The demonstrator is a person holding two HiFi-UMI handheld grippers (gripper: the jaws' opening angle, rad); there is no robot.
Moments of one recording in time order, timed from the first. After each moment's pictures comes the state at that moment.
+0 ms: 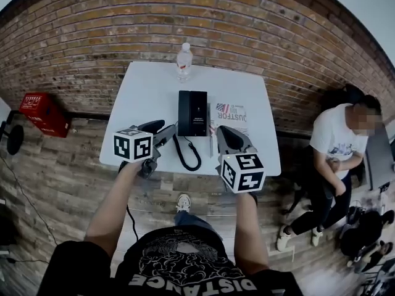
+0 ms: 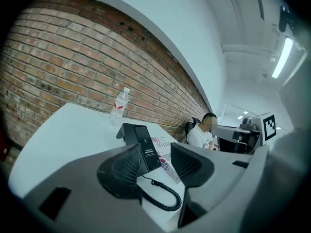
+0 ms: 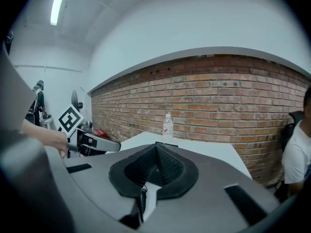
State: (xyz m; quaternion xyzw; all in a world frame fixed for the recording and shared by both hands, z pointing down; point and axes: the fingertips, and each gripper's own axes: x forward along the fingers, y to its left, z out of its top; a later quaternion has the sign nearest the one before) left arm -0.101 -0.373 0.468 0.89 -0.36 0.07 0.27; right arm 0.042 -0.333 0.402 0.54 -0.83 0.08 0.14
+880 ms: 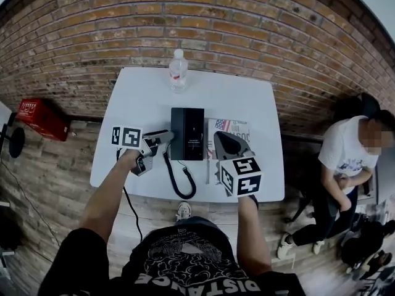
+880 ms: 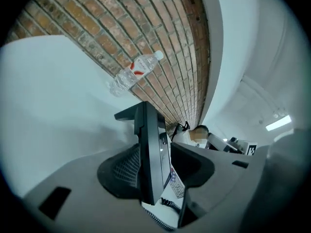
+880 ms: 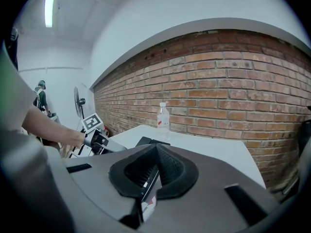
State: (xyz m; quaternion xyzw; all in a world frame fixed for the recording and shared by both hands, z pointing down) left arm -0.071 -0.489 0.556 0.85 -0.22 0.03 0.48; right arm 0.064 -0.448 0.451 0.50 -0.85 0.11 0.17
